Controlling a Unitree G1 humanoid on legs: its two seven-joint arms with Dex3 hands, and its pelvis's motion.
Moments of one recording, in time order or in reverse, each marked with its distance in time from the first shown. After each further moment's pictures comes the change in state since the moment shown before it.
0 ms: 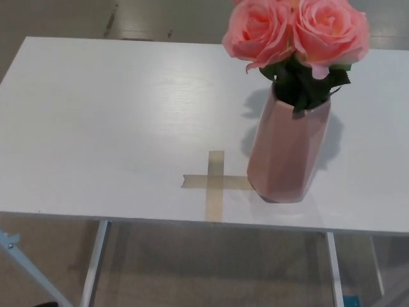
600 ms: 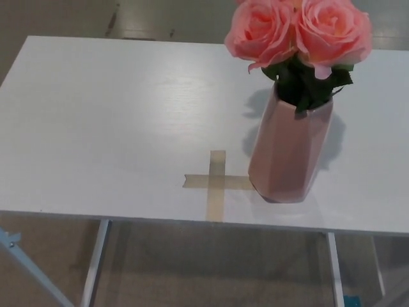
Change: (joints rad) left_arm -0.277 0.076 -0.058 0.727 0.050 -0.164 0.300; right_arm -0.017 0.021 -0.047 -0.003 0.008 -0.004 -0.002
